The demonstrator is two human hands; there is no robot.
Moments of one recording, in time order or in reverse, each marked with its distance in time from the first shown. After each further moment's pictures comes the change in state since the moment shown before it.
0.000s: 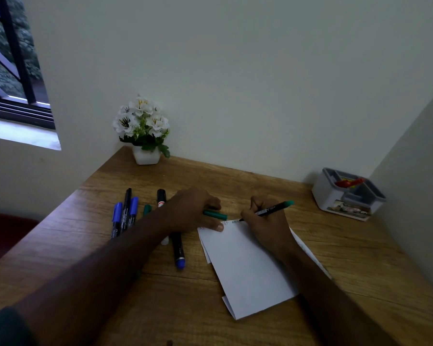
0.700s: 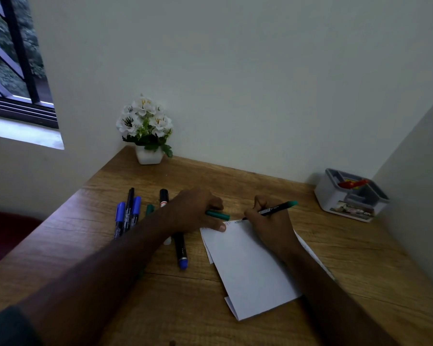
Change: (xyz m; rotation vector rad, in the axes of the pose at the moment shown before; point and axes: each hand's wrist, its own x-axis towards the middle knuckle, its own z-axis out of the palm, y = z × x) left_hand 0.000 0.000 0.001 -0.026 0.004 -0.004; right_hand 0.001 0.000 0.000 0.009 0.021 0.014
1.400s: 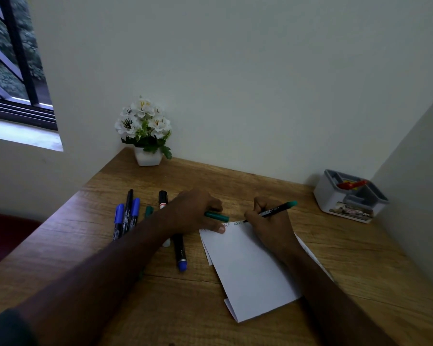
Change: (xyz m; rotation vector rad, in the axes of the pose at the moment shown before) left_hand 0.001 -0.003 0.001 0.030 0.003 0.024; right_hand -0.001 -0.001 -0.001 -0.009 0.006 0.010
